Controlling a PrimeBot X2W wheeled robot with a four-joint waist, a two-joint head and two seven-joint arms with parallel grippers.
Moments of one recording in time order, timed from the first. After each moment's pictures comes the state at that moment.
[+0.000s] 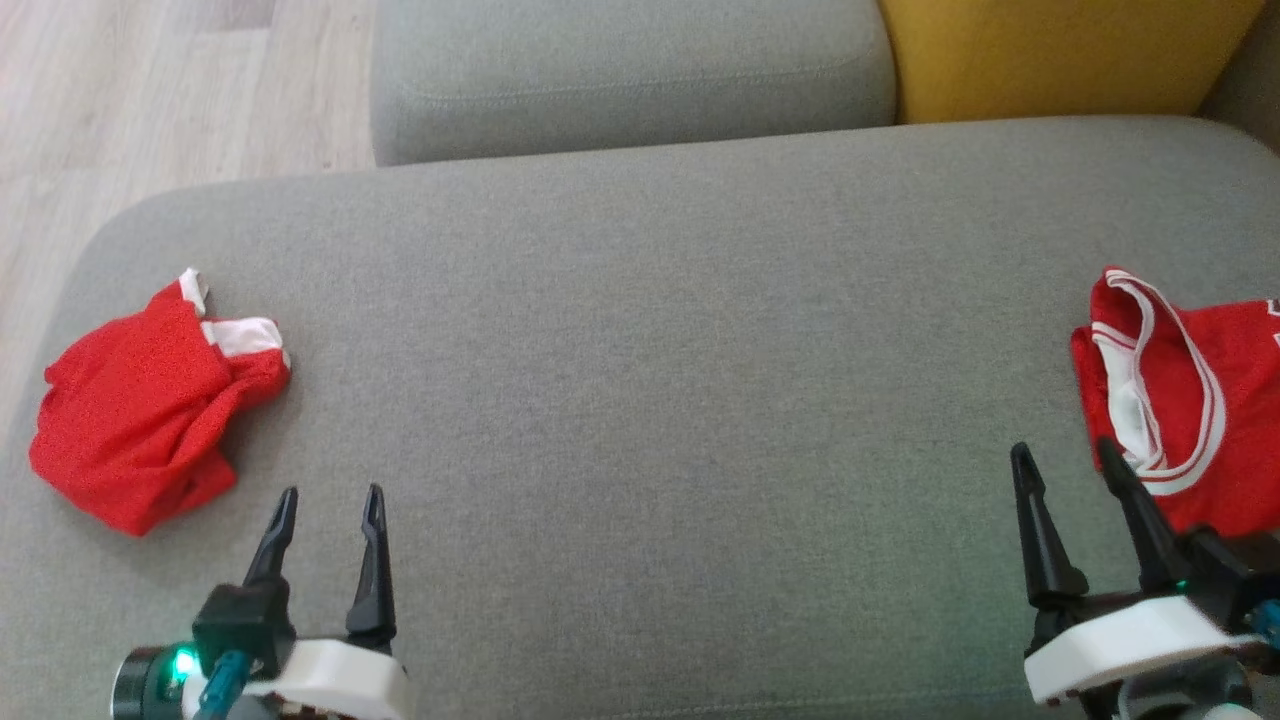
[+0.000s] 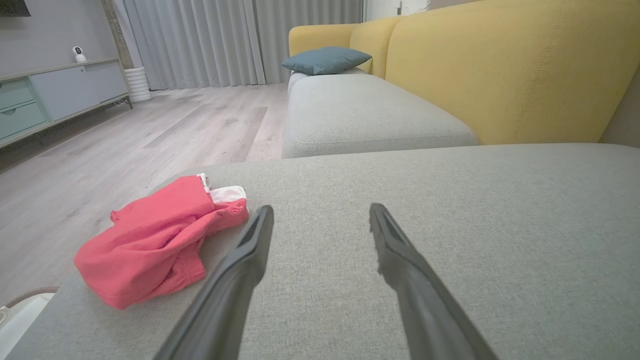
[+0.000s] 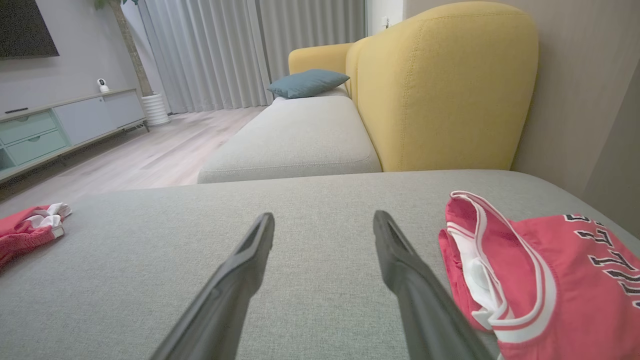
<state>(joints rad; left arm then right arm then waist) 0.10 0.30 -0.38 0.03 -0.31 0.33 -0.25 0.17 -0.08 -0.02 -0.12 0.17 0.13 0.03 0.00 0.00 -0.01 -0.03</state>
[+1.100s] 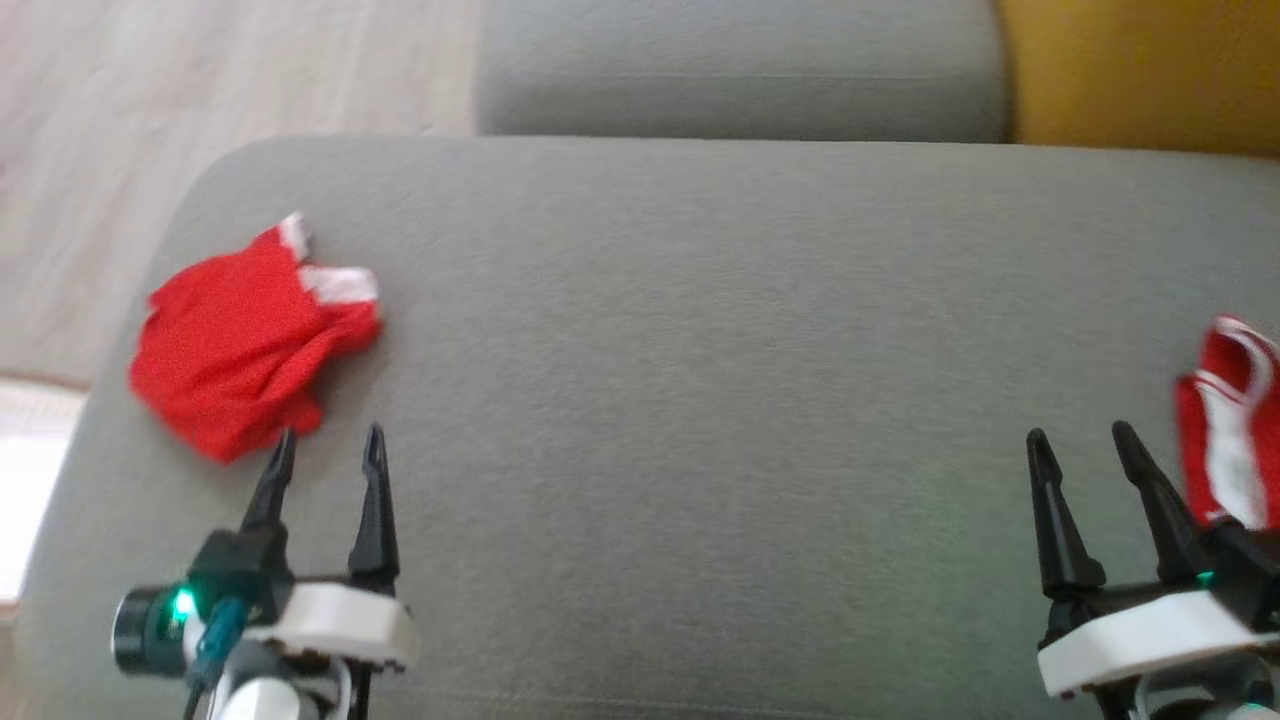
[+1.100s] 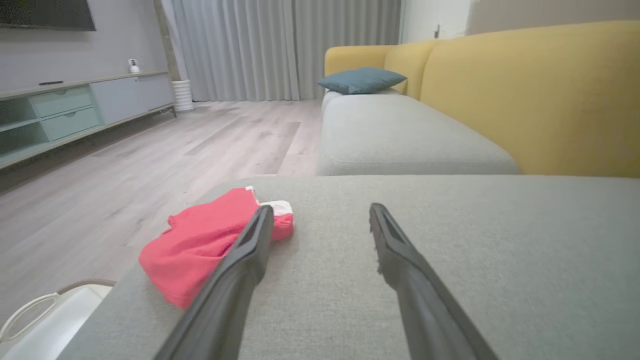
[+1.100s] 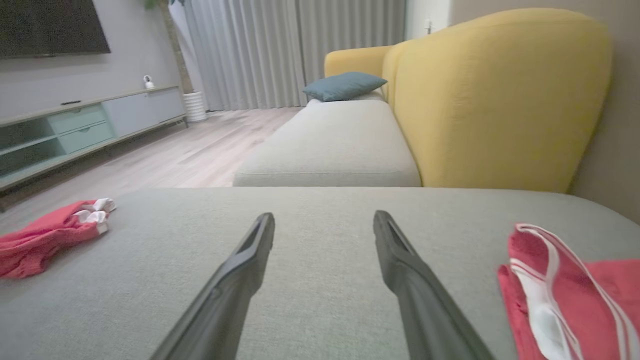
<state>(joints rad) 0.02 0.29 -0.38 0.04 -0.31 0.33 -0.25 0.19 -0.07 -0.03 -0.19 0.17 0.13 0.06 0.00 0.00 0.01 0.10</state>
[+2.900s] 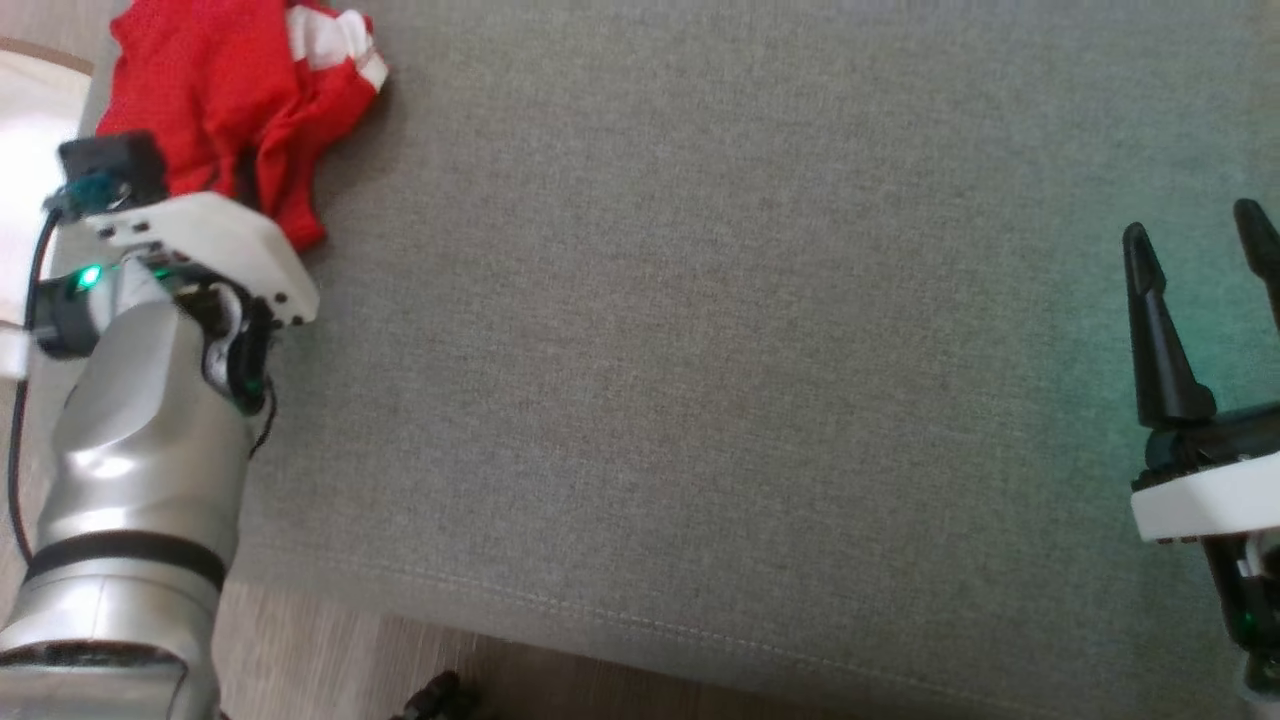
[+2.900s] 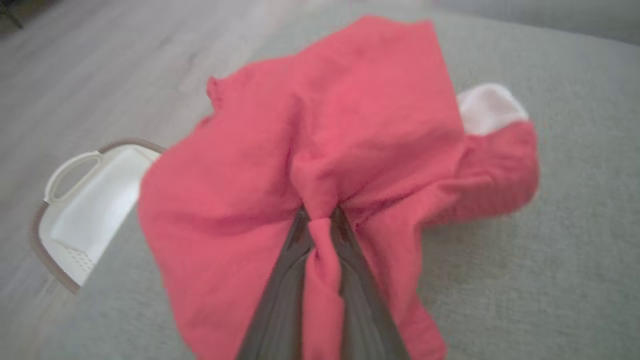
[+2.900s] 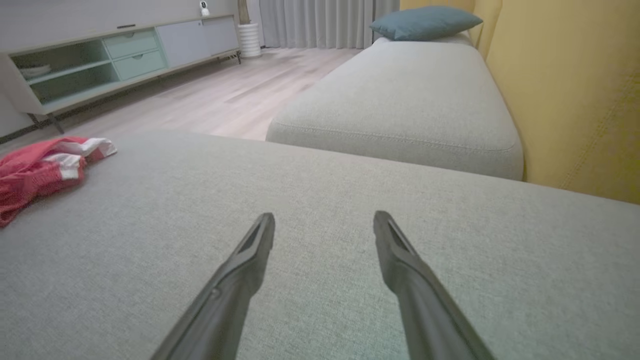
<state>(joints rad) -0.87 0.17 -0.18 1.05 -0.35 -0.01 -0.09 -0.04 -0.23 -0.06 -0.38 0.18 0.13 0.20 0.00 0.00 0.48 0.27</state>
